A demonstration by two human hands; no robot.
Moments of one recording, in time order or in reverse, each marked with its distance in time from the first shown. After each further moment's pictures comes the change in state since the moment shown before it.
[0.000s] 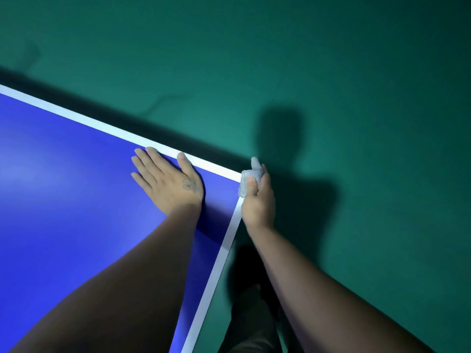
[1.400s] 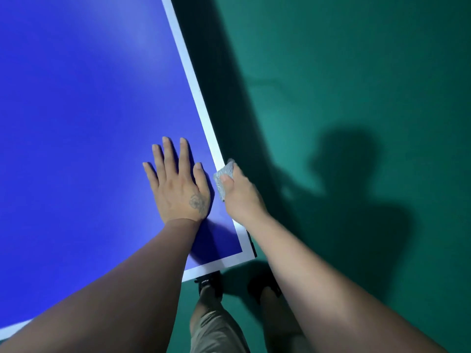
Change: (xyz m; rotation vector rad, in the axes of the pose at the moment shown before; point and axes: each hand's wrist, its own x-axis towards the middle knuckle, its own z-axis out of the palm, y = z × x) left_hand 0.001 0.012 0.000 0.158 0.112 -0.474; right_hand 0.111 -0.109 0.091 -0.947 -1.183 -0.223
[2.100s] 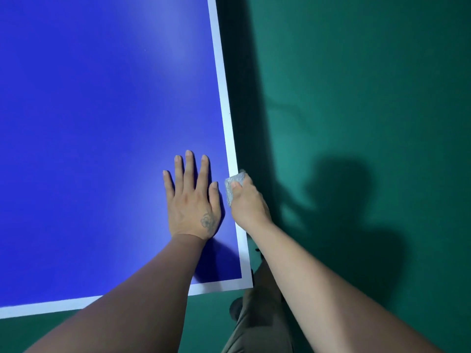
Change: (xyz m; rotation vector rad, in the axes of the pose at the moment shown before) left_hand 0.003 -0.003 -0.004 0.034 -0.043 0.028; right_hand 0.027 -0.031 -0.005 -0.070 0.025 0.017
